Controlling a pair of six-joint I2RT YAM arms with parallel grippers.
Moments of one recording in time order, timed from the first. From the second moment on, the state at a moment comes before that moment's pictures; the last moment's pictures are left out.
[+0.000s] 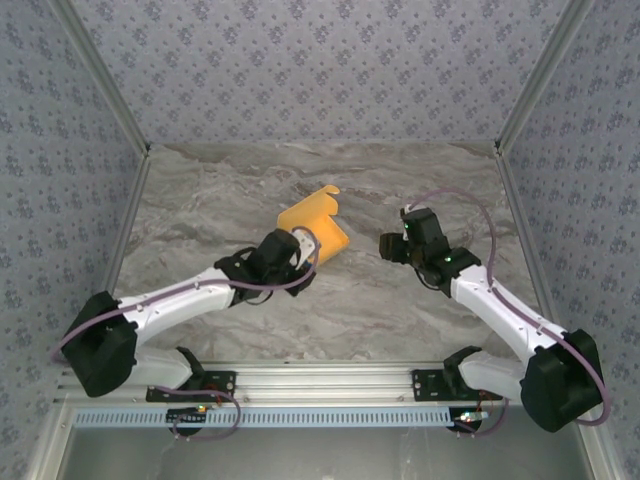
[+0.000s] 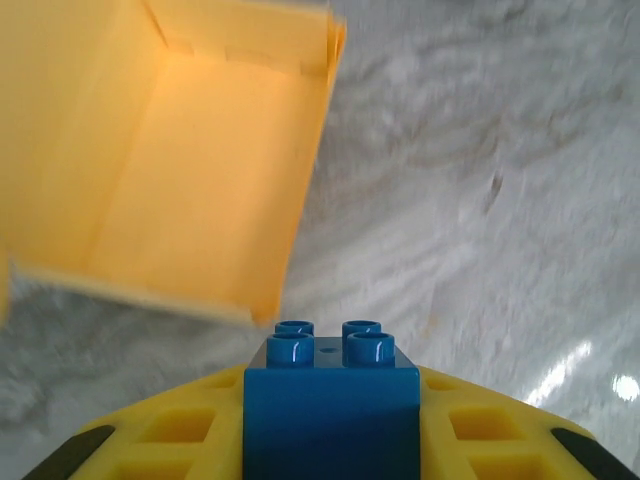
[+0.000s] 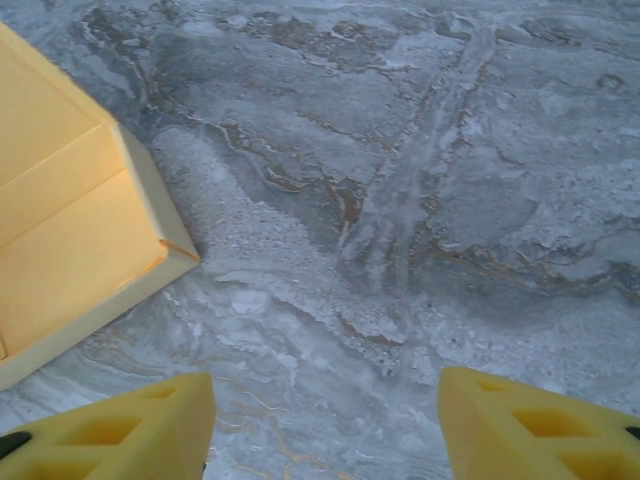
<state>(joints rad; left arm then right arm) -0.86 1.34 0.84 -0.31 -0.06 -0.10 0.45 1.13 0.76 -0.41 0.14 0.37</state>
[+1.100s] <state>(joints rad) -0.79 1.91 1.34 -0.47 -0.18 0.17 0.39 1.05 0.68 -0.44 0.13 0.37</state>
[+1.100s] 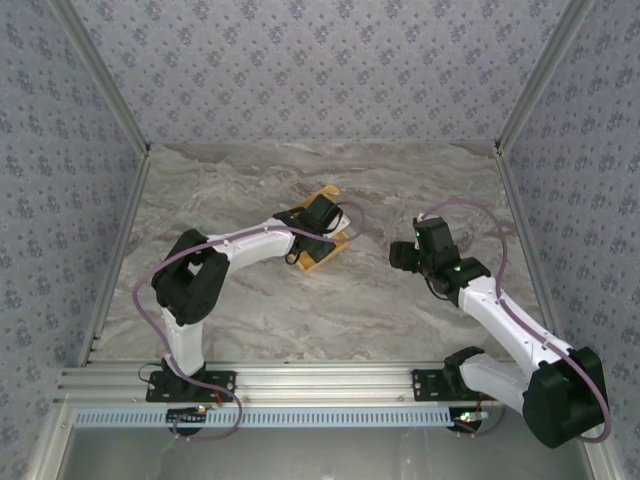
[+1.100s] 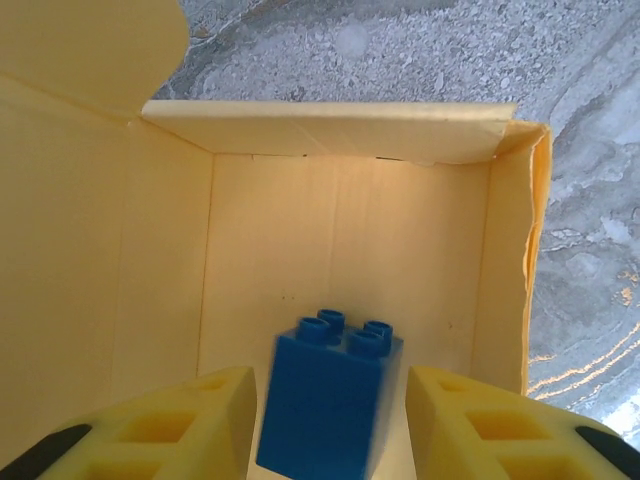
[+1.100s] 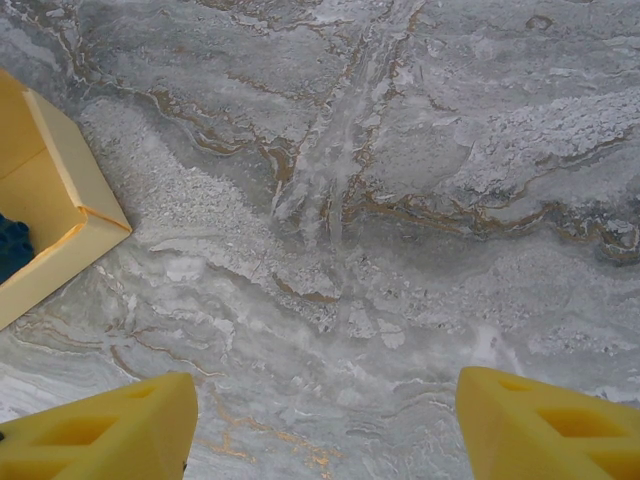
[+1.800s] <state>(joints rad) -0.78 1.44 1.21 -0.44 0.14 0.02 0.38 1.44 0.83 -0.26 -0.21 0.28</state>
